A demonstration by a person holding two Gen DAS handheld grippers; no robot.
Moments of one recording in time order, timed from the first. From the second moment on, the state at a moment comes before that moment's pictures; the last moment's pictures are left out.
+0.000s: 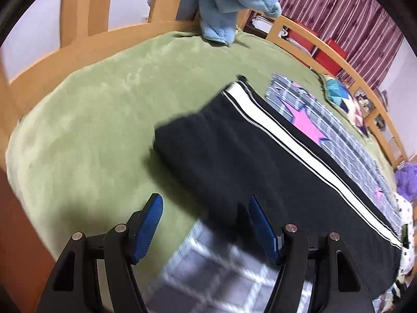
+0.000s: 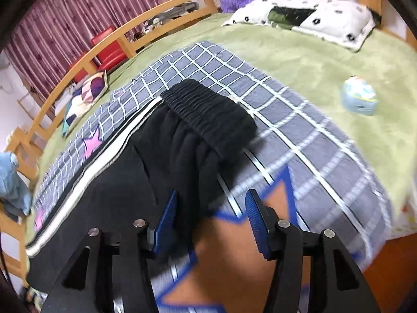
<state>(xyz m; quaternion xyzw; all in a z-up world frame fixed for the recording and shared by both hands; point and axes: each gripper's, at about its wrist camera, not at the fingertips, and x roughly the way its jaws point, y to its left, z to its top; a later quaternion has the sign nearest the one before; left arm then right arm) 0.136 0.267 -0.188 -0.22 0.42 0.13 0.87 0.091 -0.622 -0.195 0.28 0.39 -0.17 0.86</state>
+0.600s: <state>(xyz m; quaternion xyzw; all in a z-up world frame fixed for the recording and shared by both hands) 0.178 0.321 -0.228 -0.33 0.39 0.11 0.86 0.058 -0.443 -0.165 0.18 0.38 -0.17 0.89</state>
